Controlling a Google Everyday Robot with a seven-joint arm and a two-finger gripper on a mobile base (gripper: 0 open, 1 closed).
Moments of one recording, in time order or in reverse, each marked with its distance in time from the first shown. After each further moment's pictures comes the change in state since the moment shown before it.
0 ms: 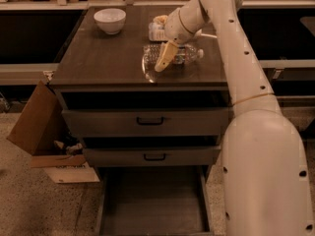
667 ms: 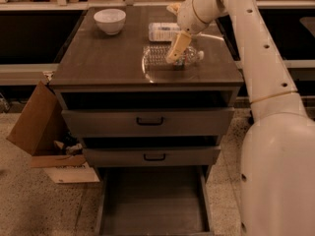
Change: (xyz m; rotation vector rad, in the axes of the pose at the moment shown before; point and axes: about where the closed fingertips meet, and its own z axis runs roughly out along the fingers) arm 0.002 -0.013 -0.052 0.094 0.069 -0.011
